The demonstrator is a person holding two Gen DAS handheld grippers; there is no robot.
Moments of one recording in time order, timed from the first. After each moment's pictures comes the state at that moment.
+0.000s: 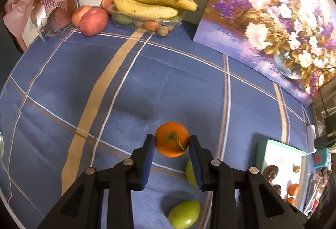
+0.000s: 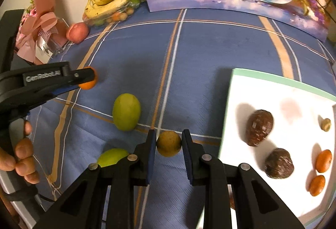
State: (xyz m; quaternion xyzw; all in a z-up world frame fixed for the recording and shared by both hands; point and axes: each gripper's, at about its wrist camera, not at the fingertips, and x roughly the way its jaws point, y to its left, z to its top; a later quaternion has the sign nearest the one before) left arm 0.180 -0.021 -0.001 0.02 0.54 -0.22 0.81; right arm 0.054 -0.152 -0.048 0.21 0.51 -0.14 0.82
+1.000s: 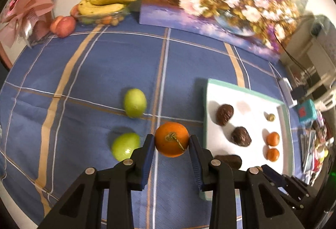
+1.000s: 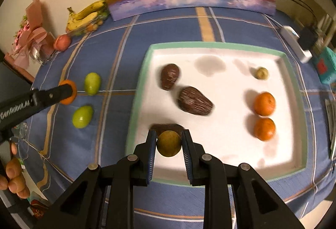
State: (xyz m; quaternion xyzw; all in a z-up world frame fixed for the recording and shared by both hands) left arm 0.043 -0.058 0.018 0.08 0.53 -0.30 0.79; right arm -0.084 -0.183 -0.021 0.23 0.50 -0.21 0.81
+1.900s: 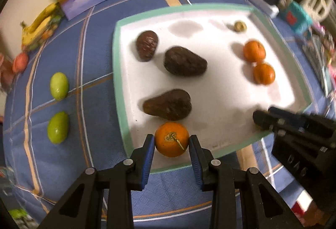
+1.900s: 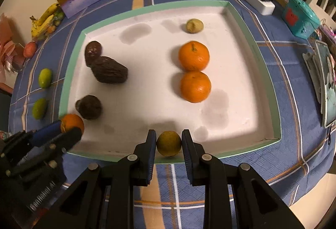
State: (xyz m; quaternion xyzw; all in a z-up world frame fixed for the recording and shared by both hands) left arm -0.078 -0.151 -0.046 0.30 0.52 -0.35 0.72; right arm -0.157 -0.242 -0.065 0.28 0.54 -0.26 0.75
